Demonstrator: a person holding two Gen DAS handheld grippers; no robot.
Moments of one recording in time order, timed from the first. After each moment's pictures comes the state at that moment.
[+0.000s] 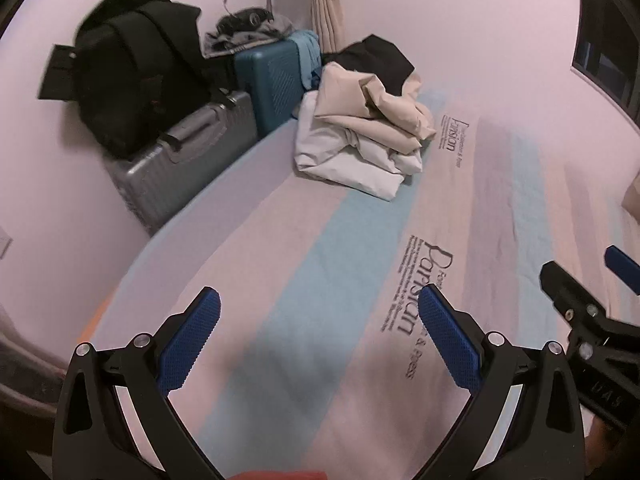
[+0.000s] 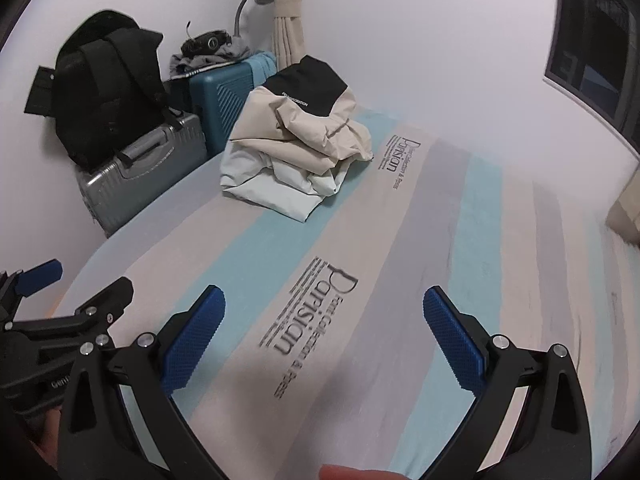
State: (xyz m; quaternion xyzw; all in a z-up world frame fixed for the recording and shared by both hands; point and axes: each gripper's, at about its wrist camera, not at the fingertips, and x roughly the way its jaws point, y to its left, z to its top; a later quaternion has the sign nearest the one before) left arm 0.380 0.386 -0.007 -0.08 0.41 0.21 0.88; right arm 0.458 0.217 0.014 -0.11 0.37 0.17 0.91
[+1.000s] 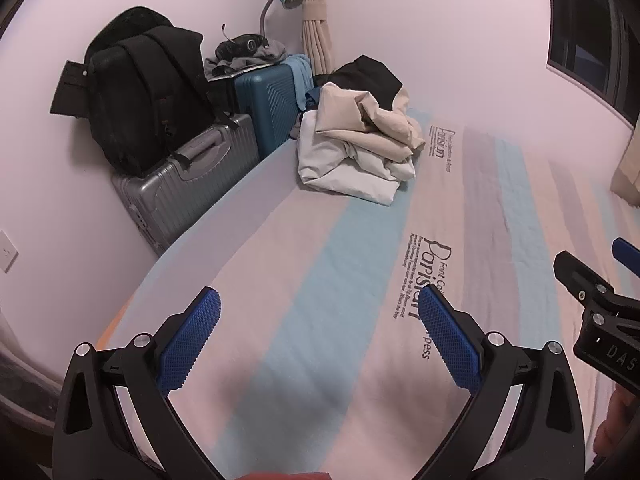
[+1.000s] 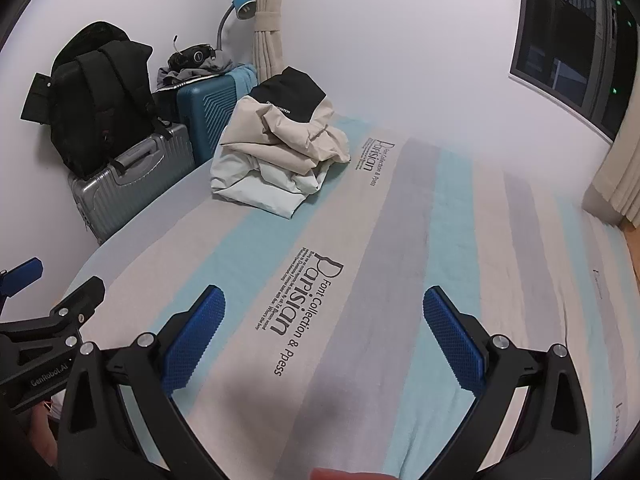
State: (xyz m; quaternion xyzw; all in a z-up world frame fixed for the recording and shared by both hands) left arm 0.324 0.386 -0.004 -0.06 0.38 0.19 0.90; right arm 0.405 0.217 0.016 -0.09 0.36 0.13 0.92
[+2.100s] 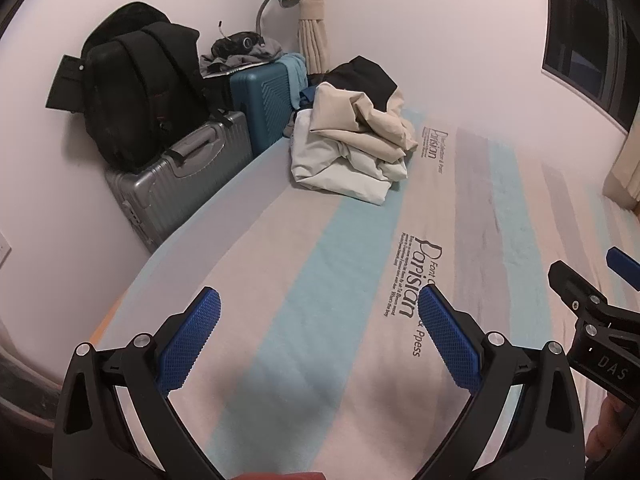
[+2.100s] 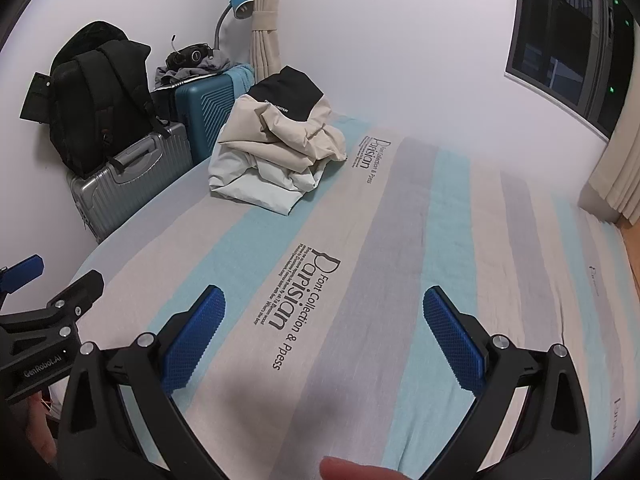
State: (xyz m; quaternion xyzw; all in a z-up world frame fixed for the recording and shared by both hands) left arm 0.318 0.388 0.001 -0.07 0.38 0.18 0.91; right arm 0.399 0.212 0.017 -0.10 0.36 0.13 0.92
